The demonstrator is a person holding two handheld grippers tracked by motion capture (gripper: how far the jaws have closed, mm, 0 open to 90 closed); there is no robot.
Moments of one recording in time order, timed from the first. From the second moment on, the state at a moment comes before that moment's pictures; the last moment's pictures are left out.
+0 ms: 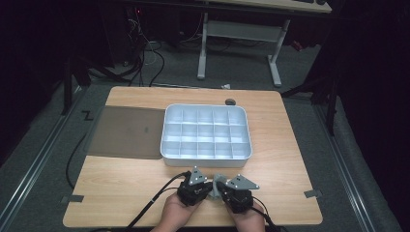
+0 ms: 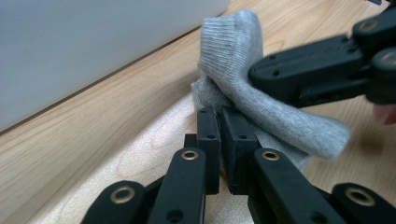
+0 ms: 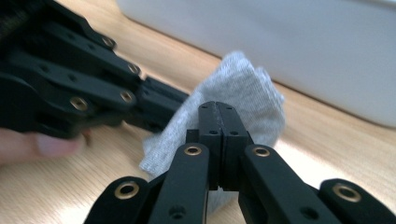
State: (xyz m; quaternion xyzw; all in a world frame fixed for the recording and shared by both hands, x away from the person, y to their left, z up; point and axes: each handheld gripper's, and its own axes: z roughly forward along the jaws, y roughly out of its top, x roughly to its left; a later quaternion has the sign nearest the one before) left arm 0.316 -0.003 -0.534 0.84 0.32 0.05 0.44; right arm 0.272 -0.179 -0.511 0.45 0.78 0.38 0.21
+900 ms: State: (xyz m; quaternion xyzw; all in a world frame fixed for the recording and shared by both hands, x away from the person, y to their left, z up) left arm 0.321 0.016 -0.532 0.82 0.34 0.02 0.45; right arm 0.276 -0.170 -0.518 0.42 0.81 0.35 0.22
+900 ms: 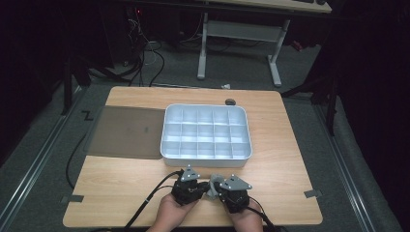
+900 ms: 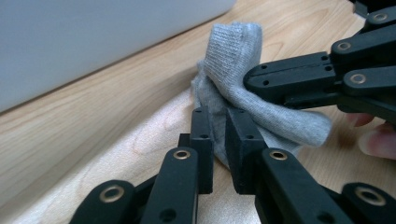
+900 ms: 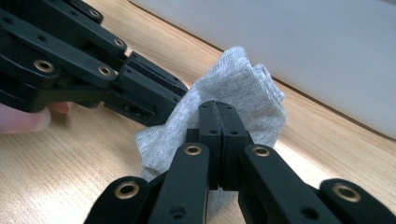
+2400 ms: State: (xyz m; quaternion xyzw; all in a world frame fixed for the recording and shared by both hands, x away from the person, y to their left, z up) left arm 0.317 0.010 -0.531 0.83 0.34 0.07 0.44; right arm 0.272 -0.182 -0.513 0.45 0.79 0.38 0.20
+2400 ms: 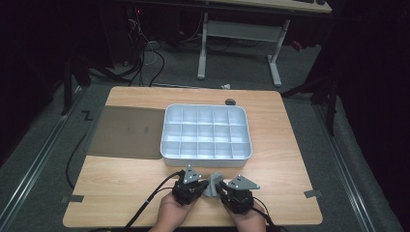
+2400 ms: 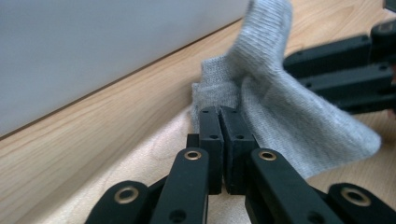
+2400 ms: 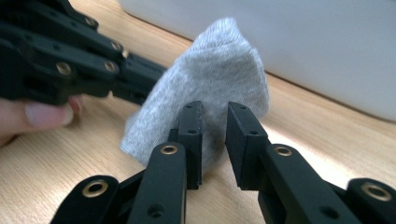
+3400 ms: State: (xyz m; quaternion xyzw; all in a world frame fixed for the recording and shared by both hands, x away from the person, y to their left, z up) left arm 0.309 0.007 -0.531 0.84 0.33 0.04 0.43; right arm 0.254 -0.167 -0.508 0.43 0.79 0.39 0.20
